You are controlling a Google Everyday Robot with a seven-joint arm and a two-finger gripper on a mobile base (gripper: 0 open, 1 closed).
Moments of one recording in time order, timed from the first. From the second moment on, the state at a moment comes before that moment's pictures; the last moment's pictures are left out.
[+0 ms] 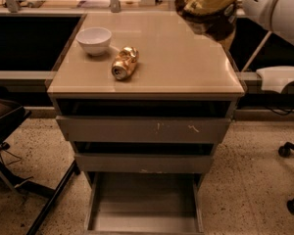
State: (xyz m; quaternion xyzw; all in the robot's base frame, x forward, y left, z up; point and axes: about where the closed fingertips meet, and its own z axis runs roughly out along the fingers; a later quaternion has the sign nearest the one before) arm 0.550 -0.151 1.122 0.03 0.71 0.20 0.67
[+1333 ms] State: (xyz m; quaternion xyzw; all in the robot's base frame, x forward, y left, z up) arm 0.652 -0.192 1.099 0.06 0.69 0.21 0.69
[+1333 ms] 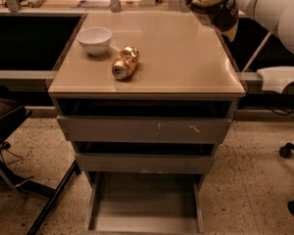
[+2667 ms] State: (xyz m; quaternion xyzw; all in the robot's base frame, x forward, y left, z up) arm 0.715 -0.187 0.989 0.11 0.75 0.22 0.61
